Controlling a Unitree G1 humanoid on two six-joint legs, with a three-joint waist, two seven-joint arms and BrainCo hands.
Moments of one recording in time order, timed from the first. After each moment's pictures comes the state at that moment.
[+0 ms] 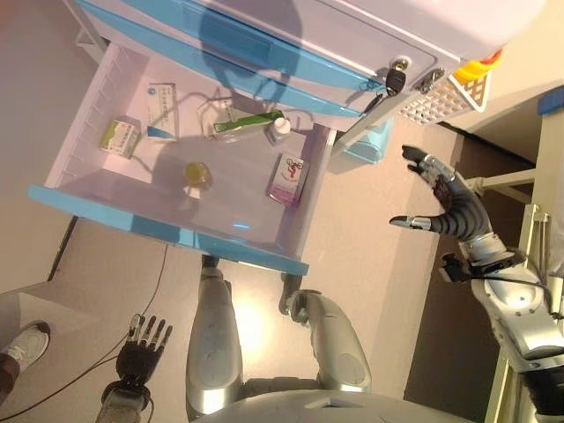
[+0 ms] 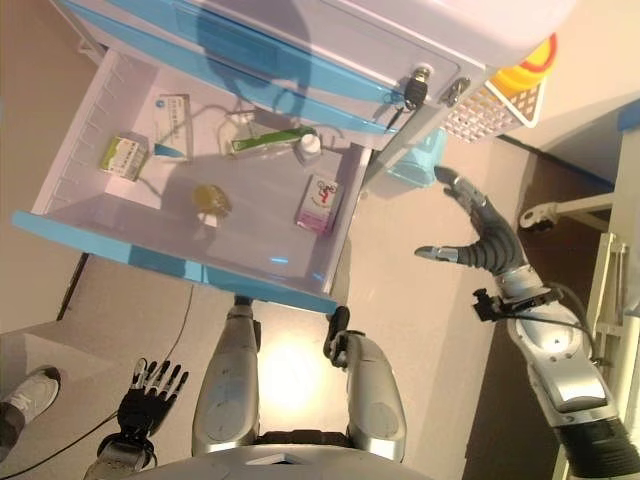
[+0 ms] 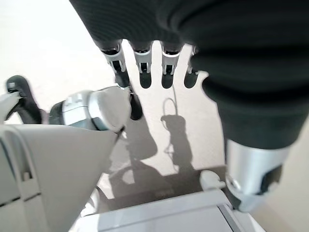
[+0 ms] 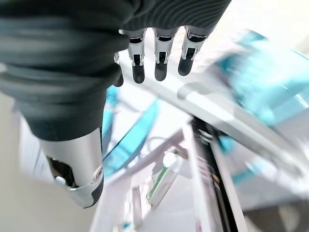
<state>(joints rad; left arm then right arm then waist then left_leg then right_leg) 0.13 0.37 0.10 1.01 -1.32 -0.10 -0.49 0.05 -0.80 -0.04 -0.35 0.14 -0.29 0.05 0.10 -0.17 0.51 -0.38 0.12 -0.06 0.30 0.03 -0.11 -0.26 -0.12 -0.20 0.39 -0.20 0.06</state>
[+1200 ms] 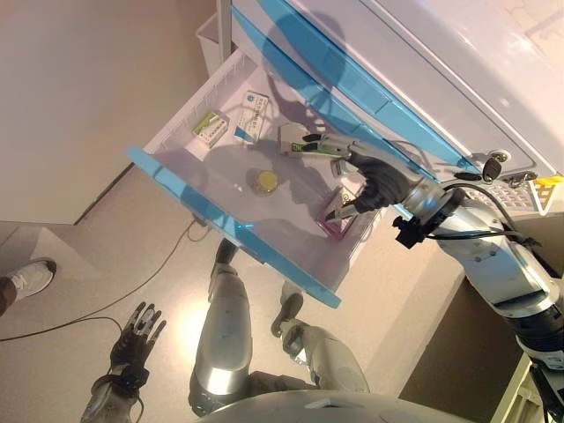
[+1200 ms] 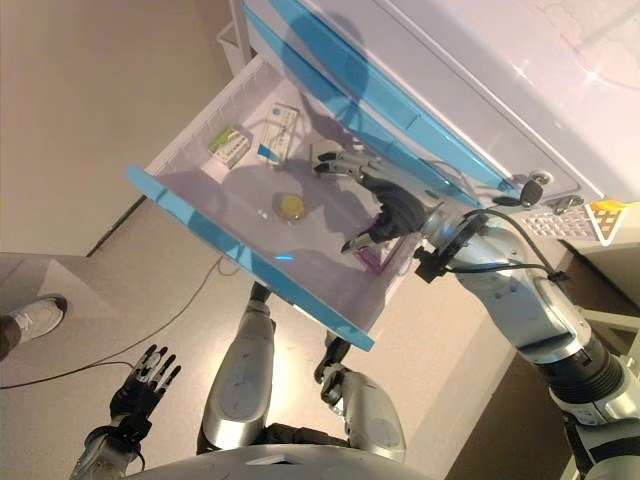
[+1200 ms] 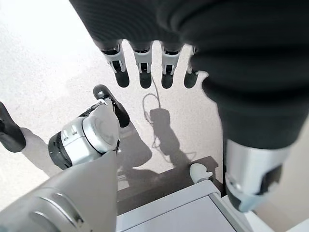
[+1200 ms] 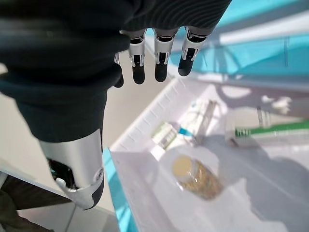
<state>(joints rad) 0.16 0.42 0.03 0.92 -1.02 -0.27 -0.46 -0.42 -0.82 0.34 -0.47 -0.14 0.11 0.24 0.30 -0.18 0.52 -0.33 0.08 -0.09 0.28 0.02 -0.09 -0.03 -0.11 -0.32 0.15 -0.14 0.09</state>
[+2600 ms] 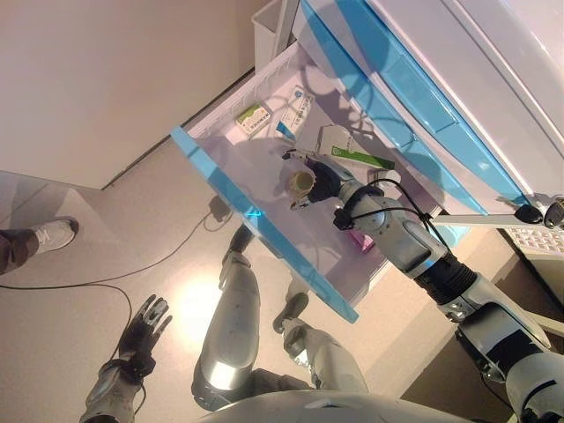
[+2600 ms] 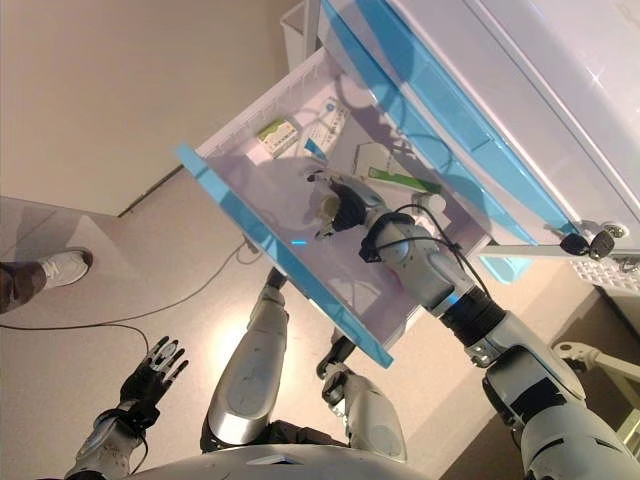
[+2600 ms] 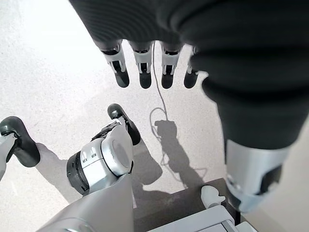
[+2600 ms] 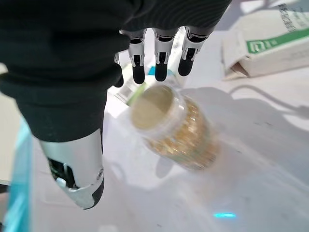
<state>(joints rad) 0.11 0.44 -0.04 0.91 -0.94 -0.24 -0.38 -0.67 -0.52 0.64 0.10 -0.28 0.22 0.07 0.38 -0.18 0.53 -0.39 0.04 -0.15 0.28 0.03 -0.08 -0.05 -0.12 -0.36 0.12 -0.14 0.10</state>
